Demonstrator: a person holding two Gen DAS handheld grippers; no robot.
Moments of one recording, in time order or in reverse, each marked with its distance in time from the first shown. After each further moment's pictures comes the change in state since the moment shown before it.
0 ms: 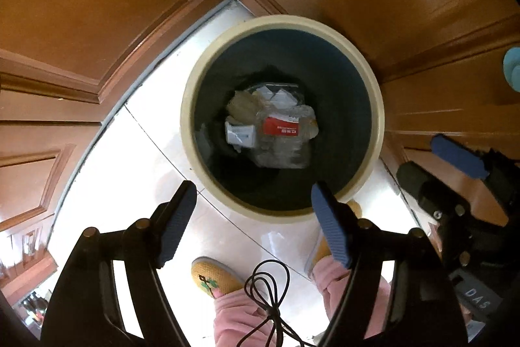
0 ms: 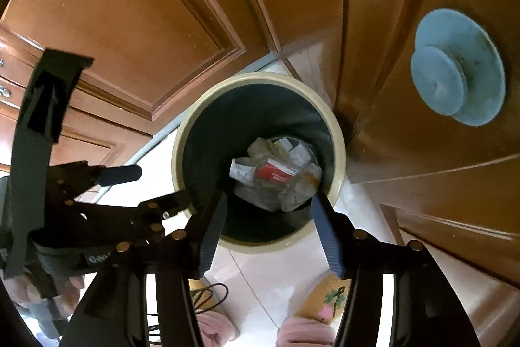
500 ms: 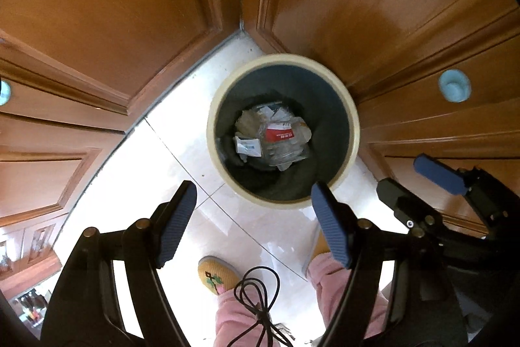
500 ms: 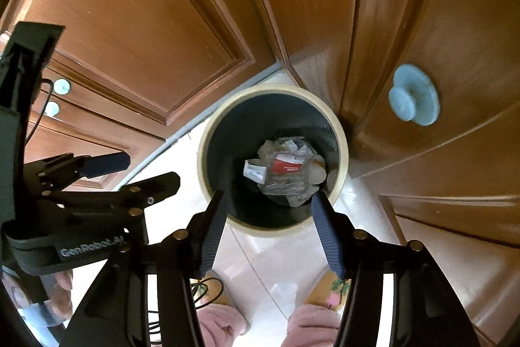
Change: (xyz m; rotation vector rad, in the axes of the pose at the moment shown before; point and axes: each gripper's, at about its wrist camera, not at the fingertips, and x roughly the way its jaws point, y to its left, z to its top) left arm -0.096 0.013 -0.013 -0.006 -0.092 0.013; right arm -0.060 0.034 -0.008 0.019 -0.024 -0.004
